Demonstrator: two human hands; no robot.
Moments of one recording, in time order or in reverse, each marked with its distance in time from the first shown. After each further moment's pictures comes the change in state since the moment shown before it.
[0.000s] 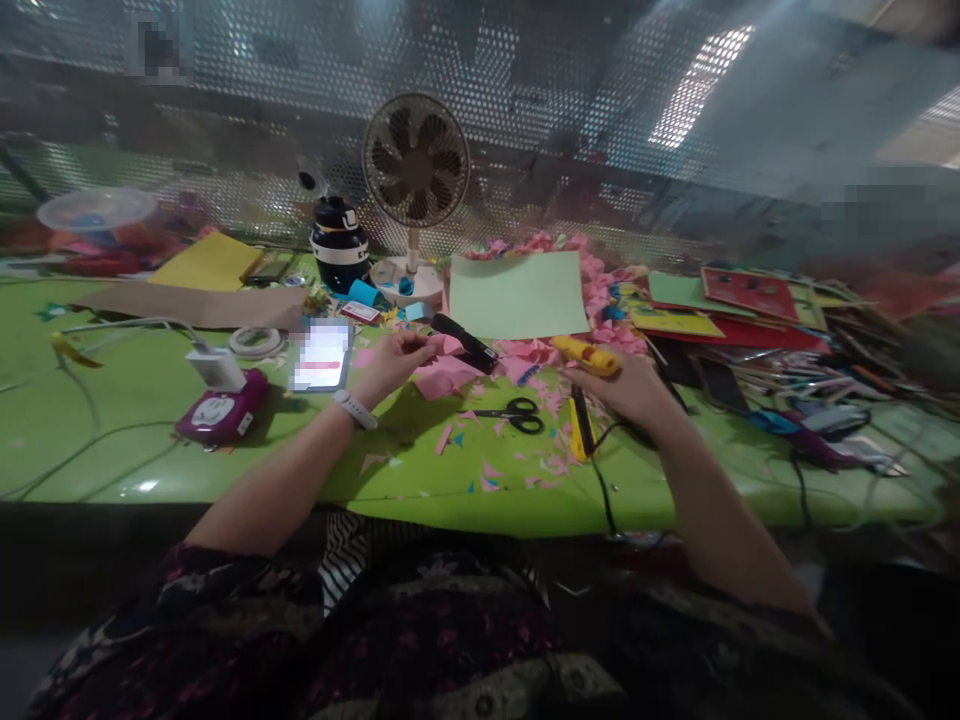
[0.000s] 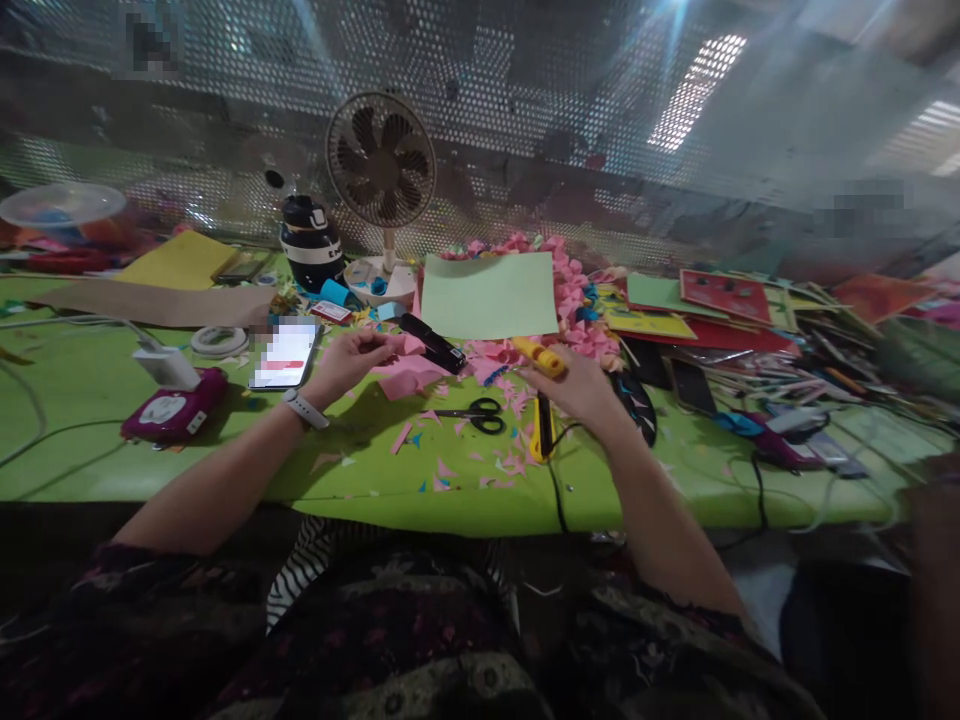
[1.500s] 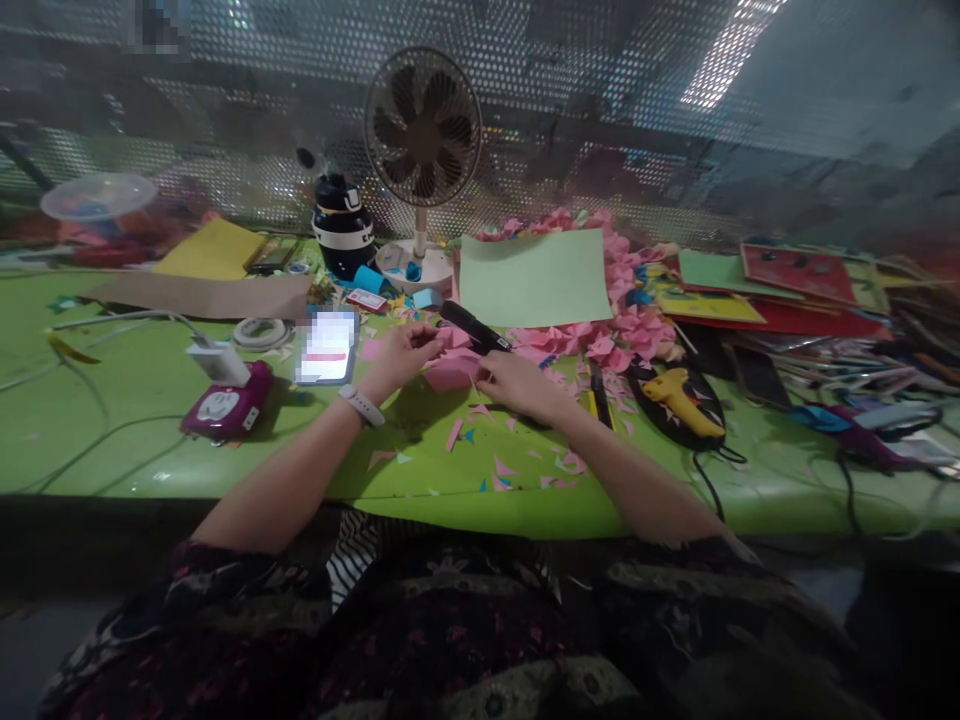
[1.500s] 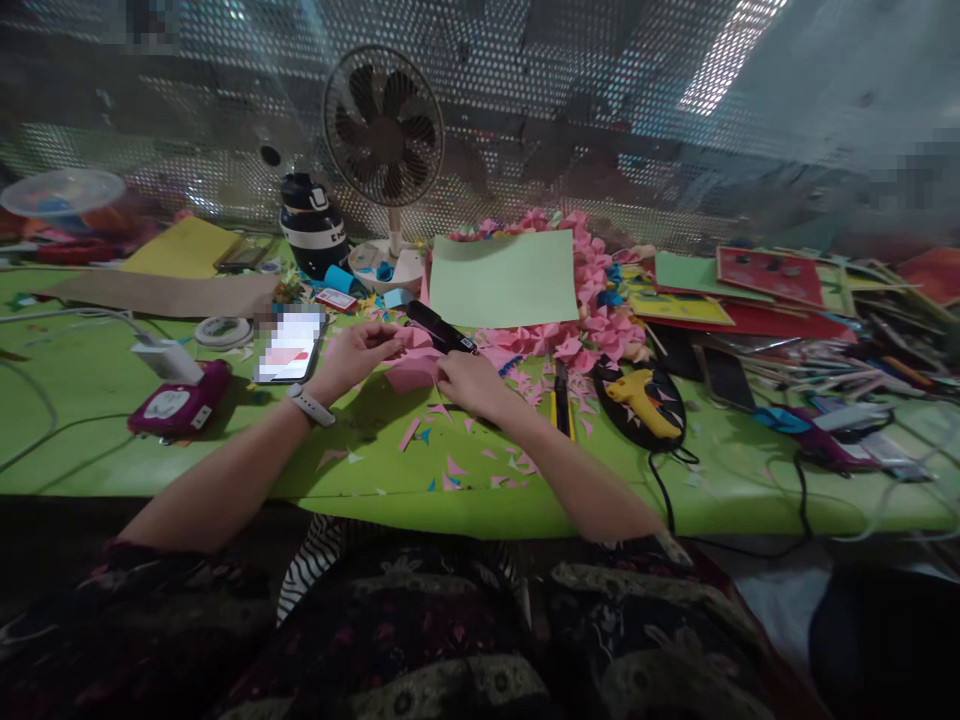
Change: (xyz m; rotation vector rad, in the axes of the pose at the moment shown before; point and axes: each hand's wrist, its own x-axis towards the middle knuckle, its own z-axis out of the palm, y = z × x) left_hand 0.002 -0.009 0.001 0.042 0.003 -0.054; right_hand 0.031 -0.095 0.105 -0.178 -0.449 -0.340
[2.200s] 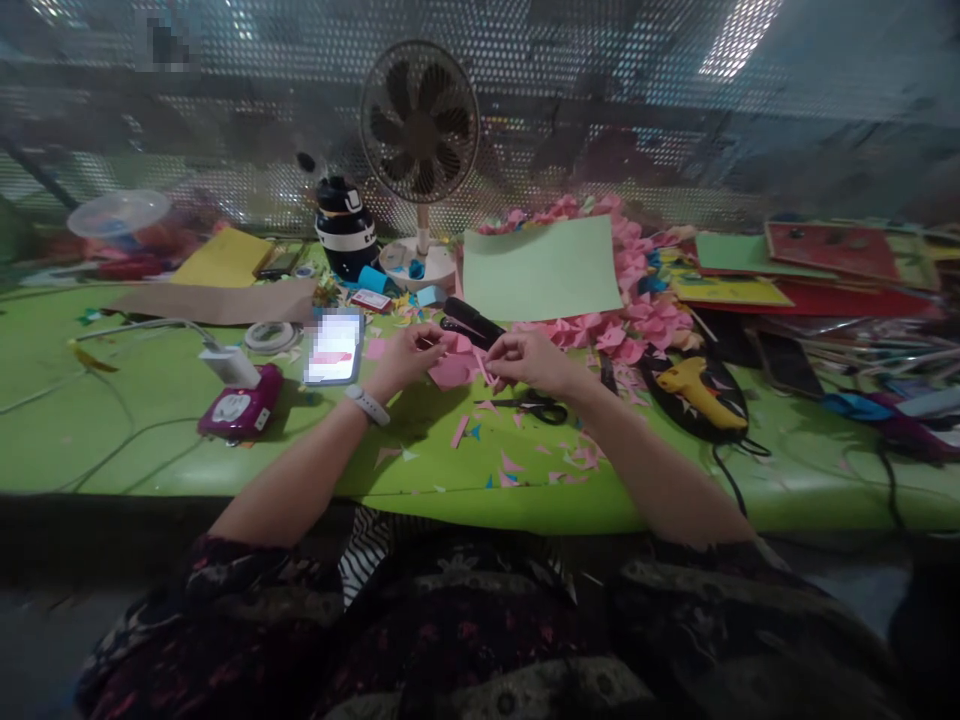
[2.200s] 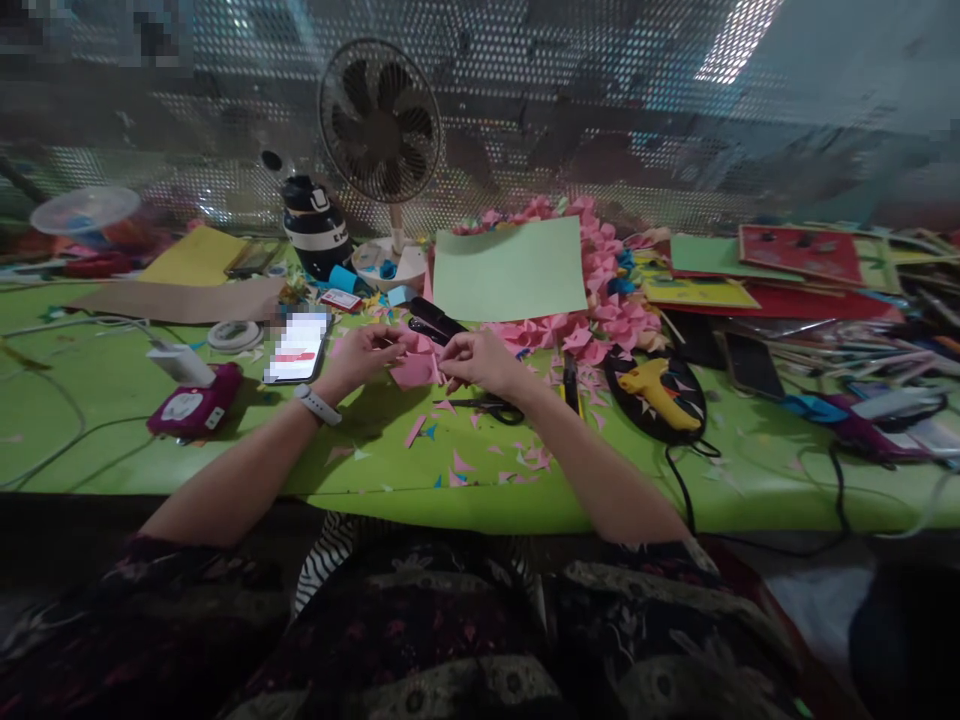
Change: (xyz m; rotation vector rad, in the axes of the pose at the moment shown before) left_hand -0.005 0.010 0.002 0.137 -0.015 -0.041; right_hand -0.011 -0.001 -0.028 1.010 0.022 0.162
